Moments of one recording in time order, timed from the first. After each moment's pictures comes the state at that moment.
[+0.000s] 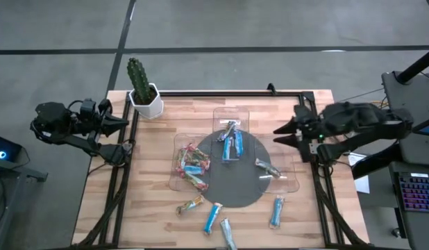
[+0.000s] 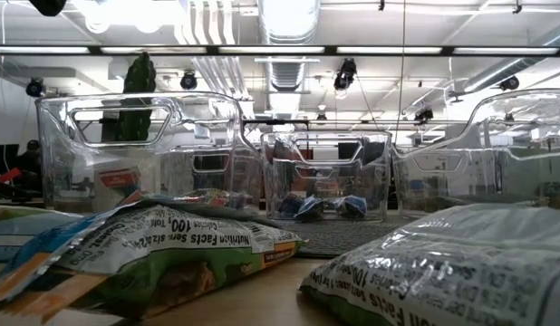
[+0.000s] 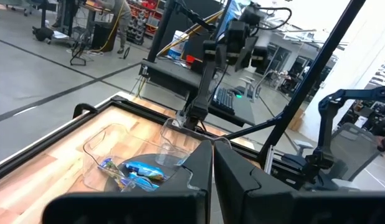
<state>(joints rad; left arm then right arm) -0.28 0.33 0.98 -0.75 -0.36 -0.39 0.19 0.94 1.31 -0.81 0.16 0.43</state>
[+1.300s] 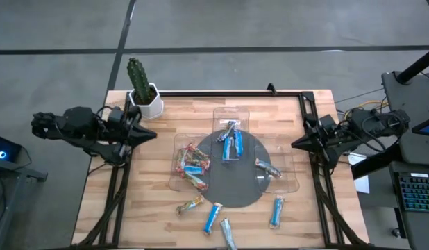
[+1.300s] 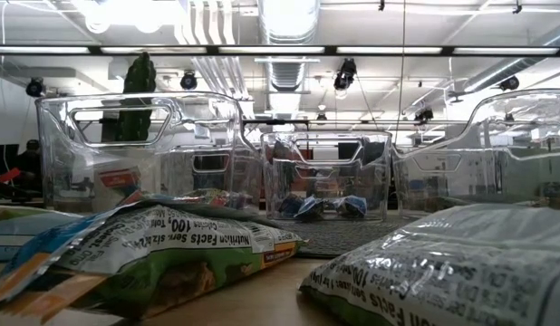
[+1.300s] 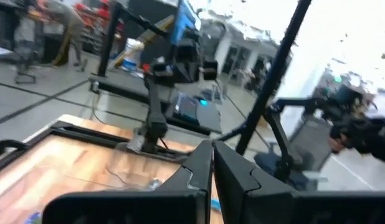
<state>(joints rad) -0.28 0.68 0.95 -0.28 -0.21 -0.31 0.36 0.55 0.92 -0.47 0.16 0.40</state>
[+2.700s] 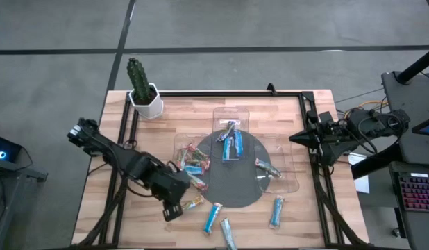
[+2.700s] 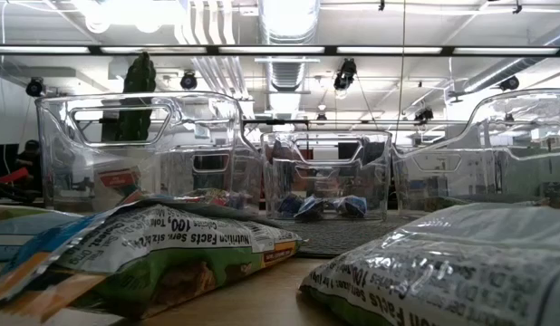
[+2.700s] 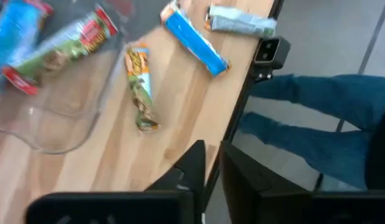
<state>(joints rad) -0.53 1.55 1.61 -1.14 0.11 -0.97 0.36 0.55 0.92 -0.53 0.29 0.46</state>
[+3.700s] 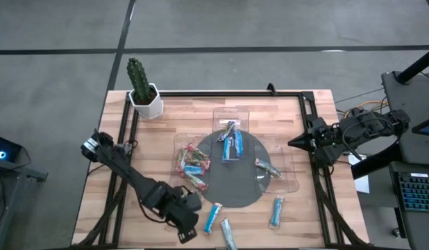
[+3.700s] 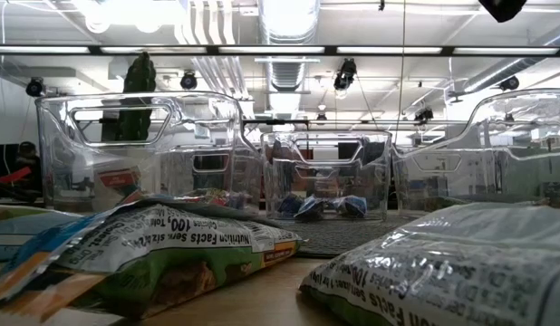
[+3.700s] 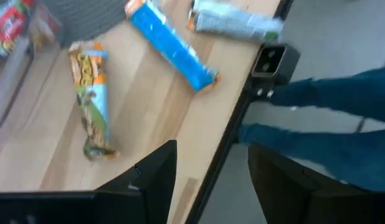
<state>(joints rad) -0.63 1.78 1.64 -0.96 0.01 -1.10 0.36 0.56 0.92 -0.75 0.29 0.46</state>
